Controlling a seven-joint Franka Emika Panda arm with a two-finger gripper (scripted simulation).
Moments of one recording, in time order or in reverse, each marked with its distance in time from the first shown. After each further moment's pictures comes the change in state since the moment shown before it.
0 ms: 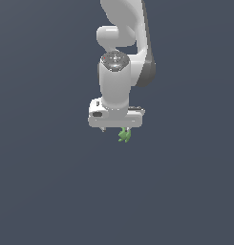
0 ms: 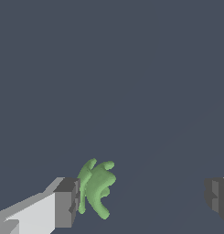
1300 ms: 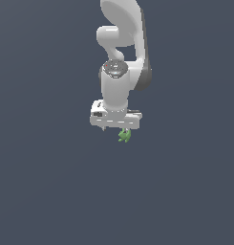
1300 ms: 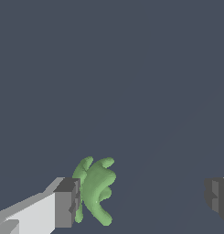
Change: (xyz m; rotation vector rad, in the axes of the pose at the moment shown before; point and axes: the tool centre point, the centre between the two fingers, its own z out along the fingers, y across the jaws) arm -0.021 0.003 0.030 -0.013 0.004 0.091
